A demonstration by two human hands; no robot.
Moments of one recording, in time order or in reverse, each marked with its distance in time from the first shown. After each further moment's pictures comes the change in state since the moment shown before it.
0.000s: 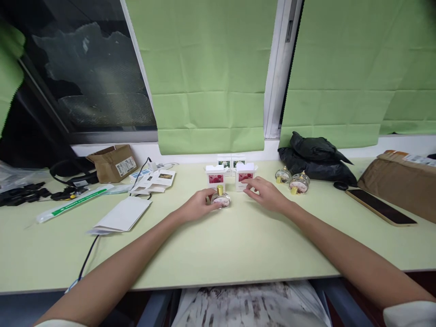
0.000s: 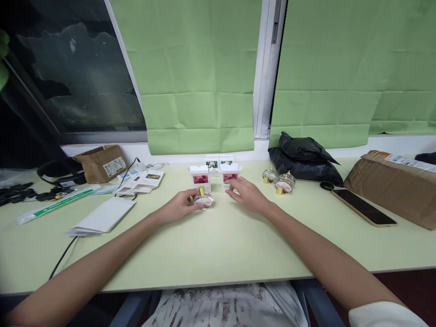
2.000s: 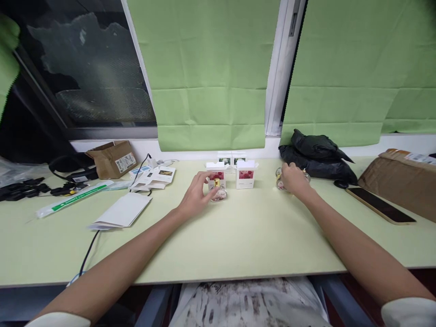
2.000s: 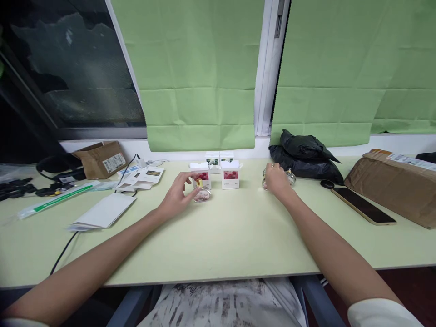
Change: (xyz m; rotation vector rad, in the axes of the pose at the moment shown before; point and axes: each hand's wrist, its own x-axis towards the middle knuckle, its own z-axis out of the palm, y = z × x) left_hand 0.001 -0.005 0.001 0.205 0.371 0.223; right_hand -0.008 0.061 -0.051 -0.719 -0.170 0.718
